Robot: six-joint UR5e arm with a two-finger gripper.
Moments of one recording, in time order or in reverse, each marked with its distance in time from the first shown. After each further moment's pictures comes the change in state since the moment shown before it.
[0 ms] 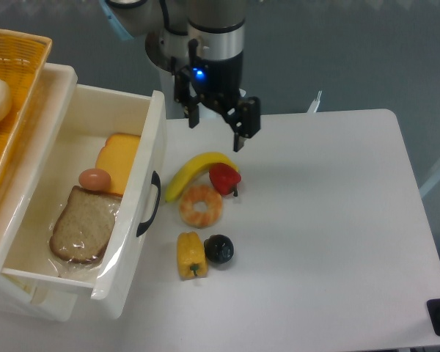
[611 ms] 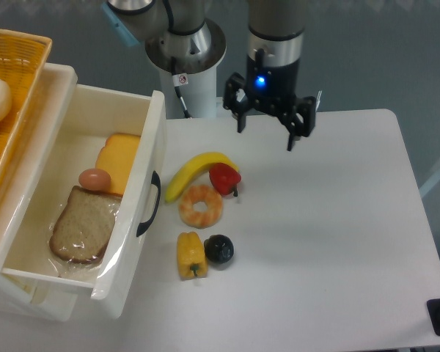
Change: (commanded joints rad) arm 0.098 -0.087 -0.003 0.089 0.006 0.000
